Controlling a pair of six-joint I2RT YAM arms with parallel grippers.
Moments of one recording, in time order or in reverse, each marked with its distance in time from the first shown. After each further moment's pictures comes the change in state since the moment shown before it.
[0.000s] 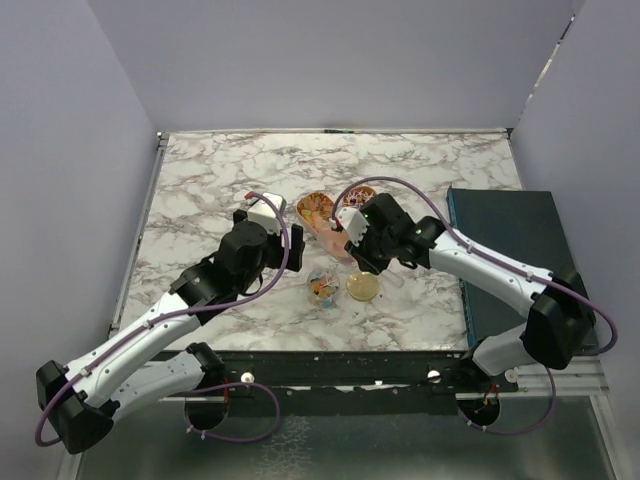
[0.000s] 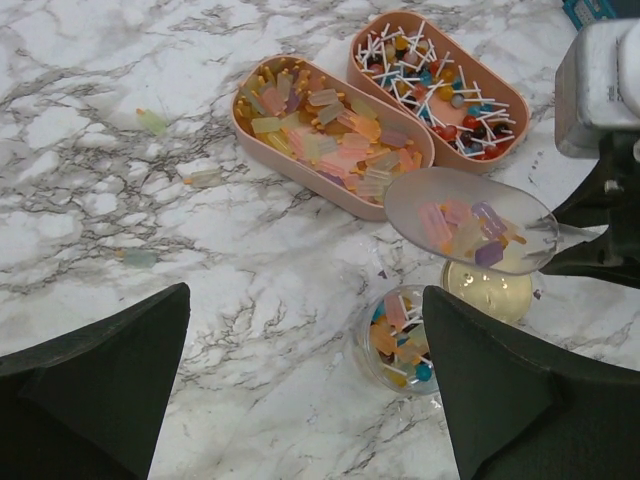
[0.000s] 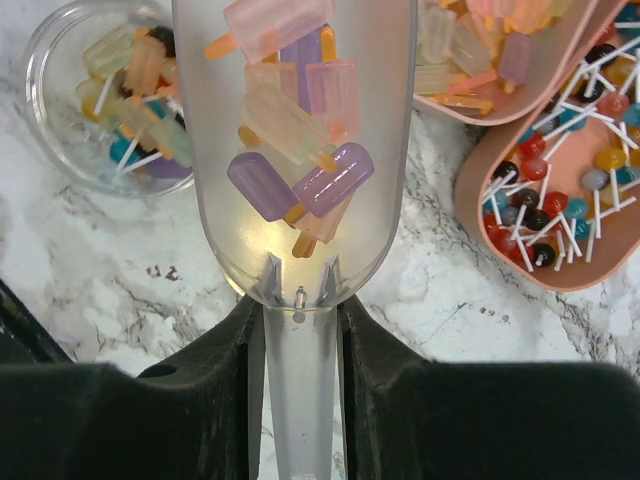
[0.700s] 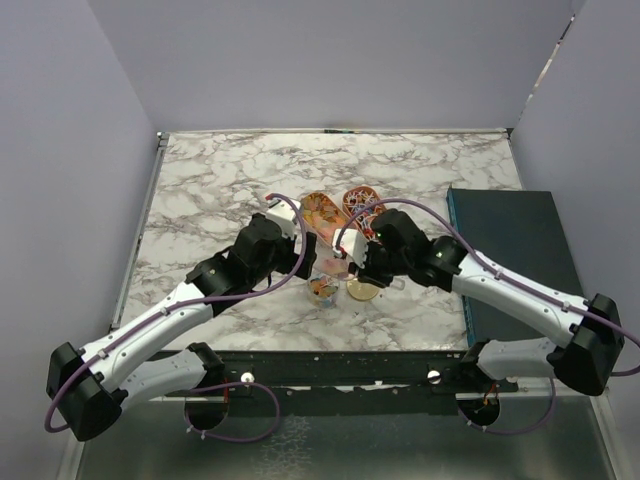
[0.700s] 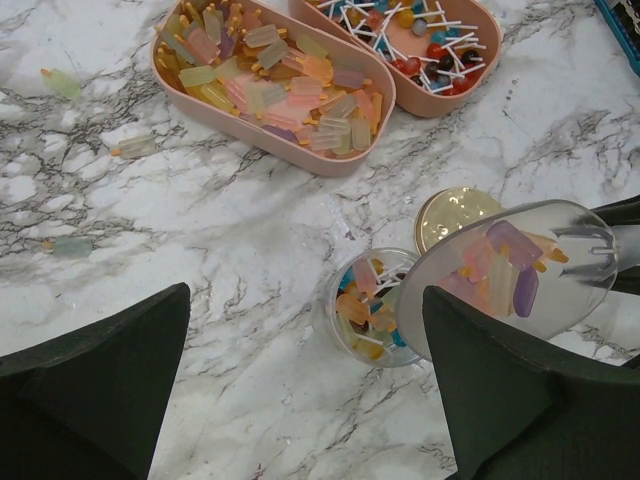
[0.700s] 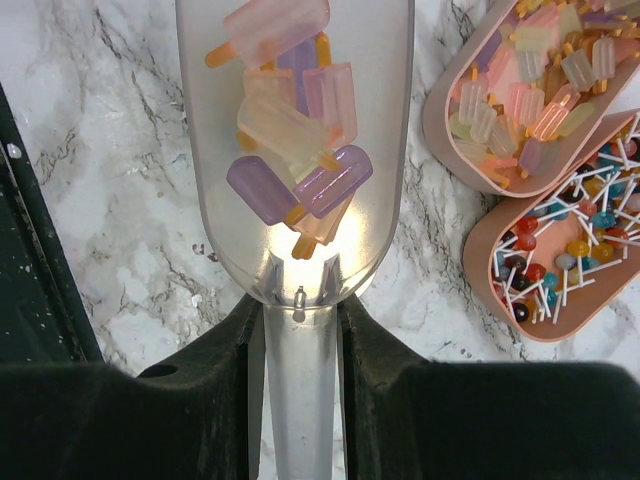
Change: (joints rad) left arm 0.001 0.107 0.000 0.000 0.150 0.005; right arm 0.101 -0.203 -0.115 0.031 -0.079 -0.199
